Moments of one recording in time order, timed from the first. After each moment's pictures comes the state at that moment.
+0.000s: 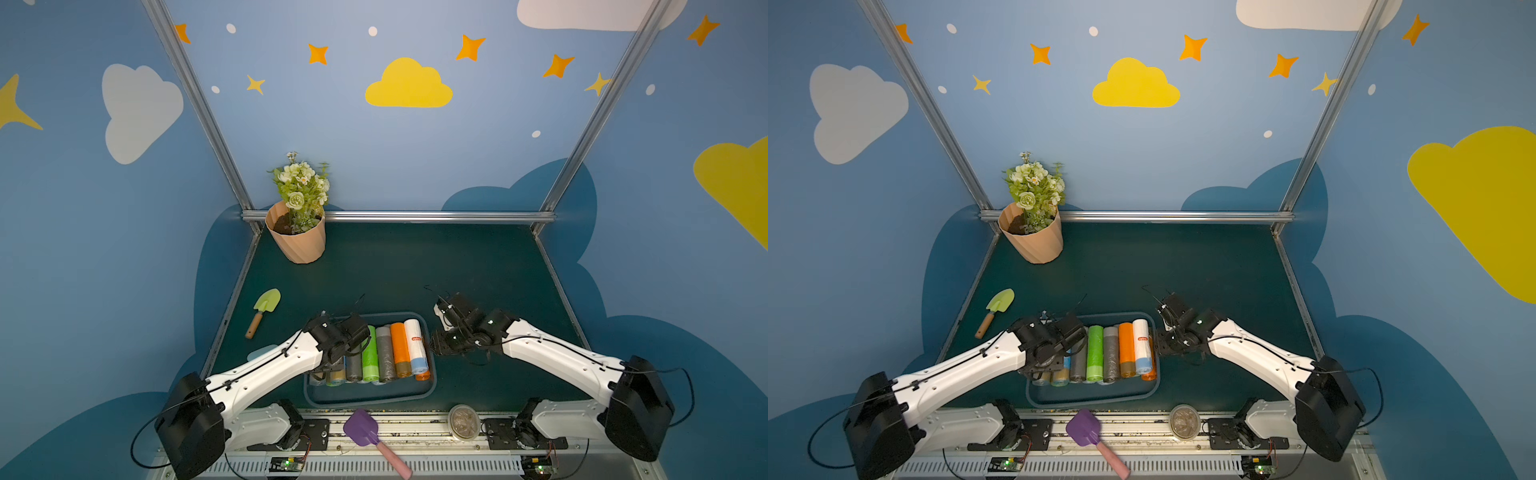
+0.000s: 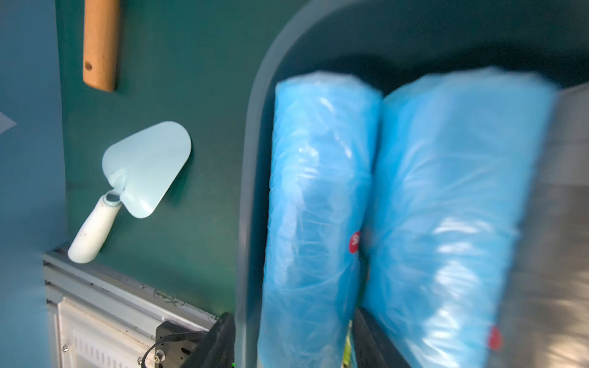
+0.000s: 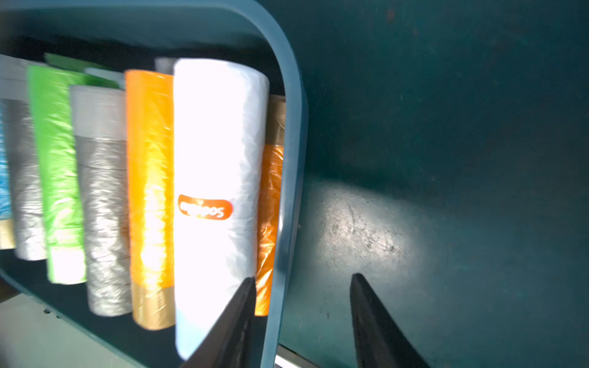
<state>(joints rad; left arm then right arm) -0.79 1.18 0.85 -1.25 -0.41 -0.97 0.84 1.33 0.87 -0.71 -0.13 0.60</state>
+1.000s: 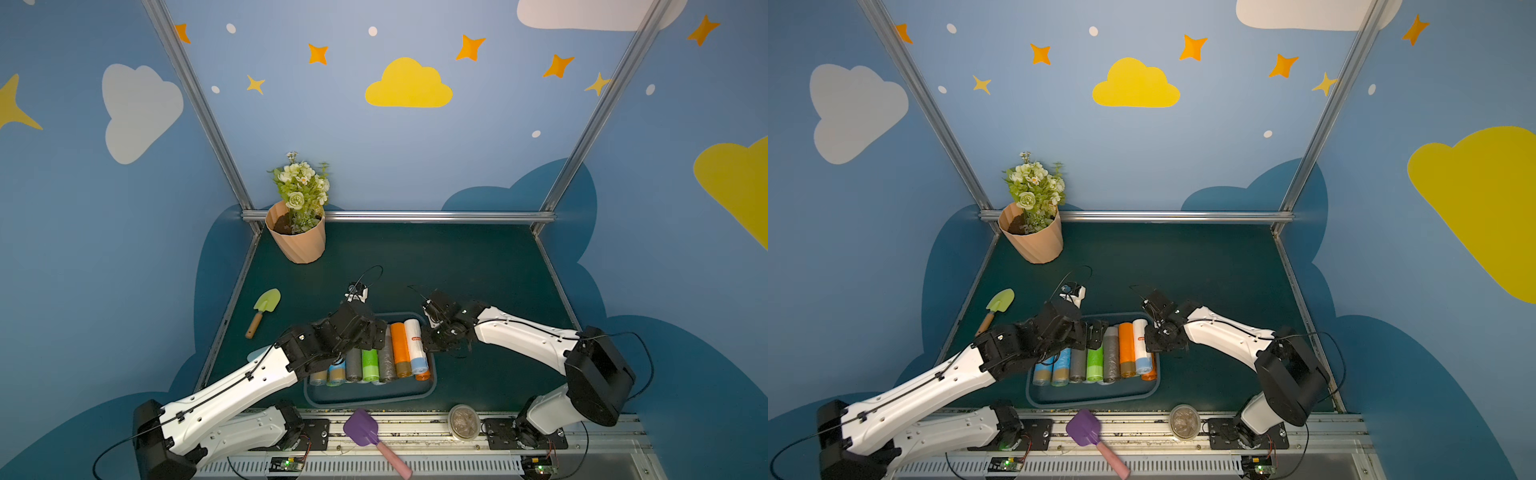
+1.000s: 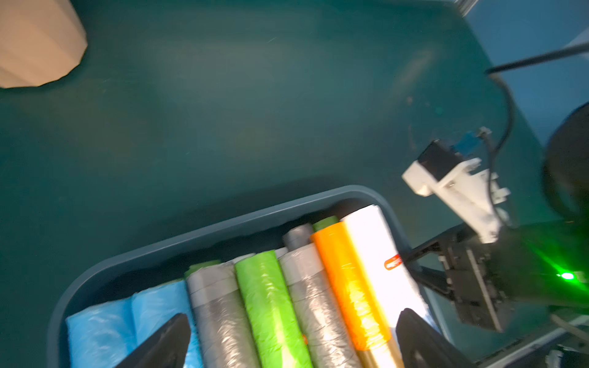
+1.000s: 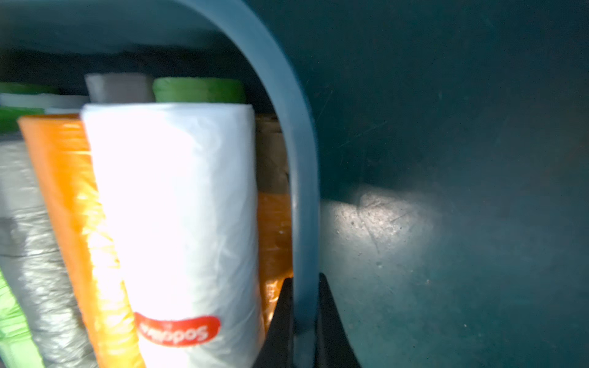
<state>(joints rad) -0.91 1.01 0.93 -0.71 -0.32 -0.62 0.84 1.53 0.98 -0.71 -0.11 0.71</state>
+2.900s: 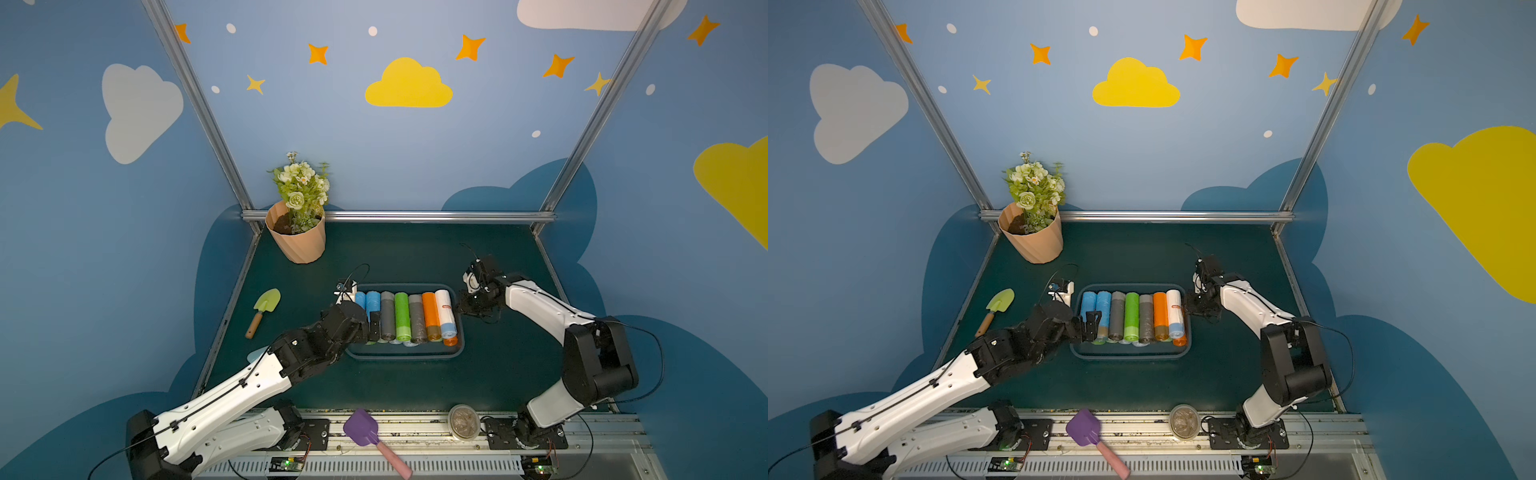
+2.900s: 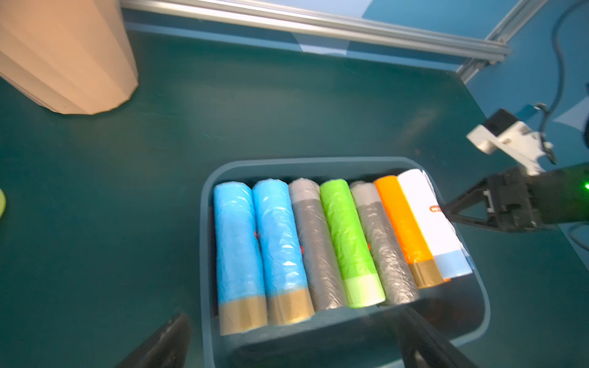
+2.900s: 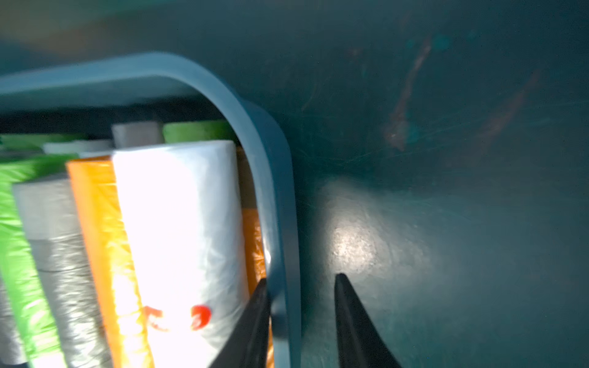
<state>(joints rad) -0.85 0.94 0.86 -0.62 -0.43 -0.64 0.33 1.56 1.06 -0.70 -0.17 0.38</state>
